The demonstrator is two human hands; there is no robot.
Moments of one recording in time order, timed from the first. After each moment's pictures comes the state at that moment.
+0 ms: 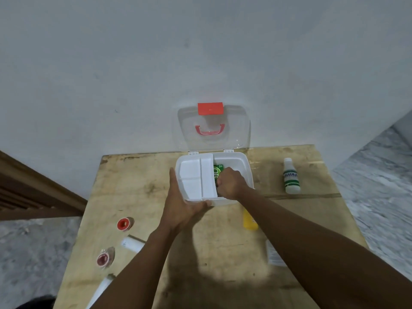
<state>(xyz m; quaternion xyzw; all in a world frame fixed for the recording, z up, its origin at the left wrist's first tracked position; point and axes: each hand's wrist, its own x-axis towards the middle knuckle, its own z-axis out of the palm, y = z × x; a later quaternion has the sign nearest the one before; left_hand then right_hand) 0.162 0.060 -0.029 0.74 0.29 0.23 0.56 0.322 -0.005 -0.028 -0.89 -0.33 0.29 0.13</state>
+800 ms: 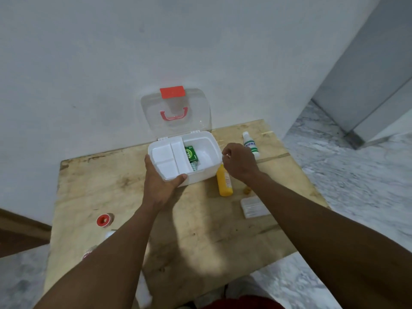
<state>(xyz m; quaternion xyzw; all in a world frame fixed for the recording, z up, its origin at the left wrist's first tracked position) 0.157 0.071 -0.049 0.76 0.29 0.21 0.54 0.301 -0.098 0.015 -0.94 -0.25 0.04 0.22</state>
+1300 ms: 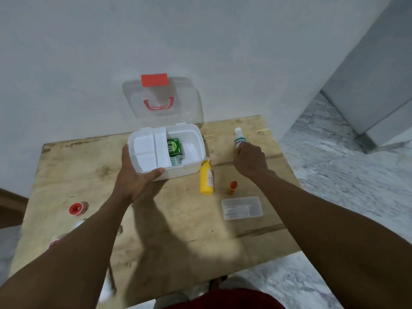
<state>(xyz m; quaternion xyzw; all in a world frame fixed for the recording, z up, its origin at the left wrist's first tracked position) 0.160 0.068 -0.051 0.76 0.32 0.19 0.53 0.362 -0.154 -0.002 -0.97 -0.18 0.10 0.13</state>
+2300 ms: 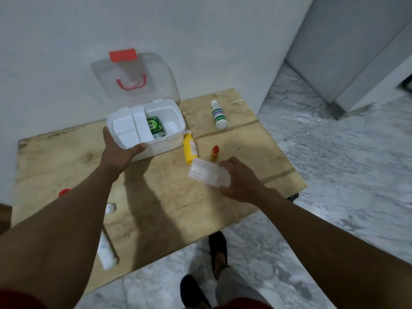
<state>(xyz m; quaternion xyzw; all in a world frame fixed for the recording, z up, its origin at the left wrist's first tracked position) 0.160 0.070 -0.053 0.75 0.33 0.17 0.55 0.241 -0.253 -0.028 -0.92 -0.33 0.17 0.15</state>
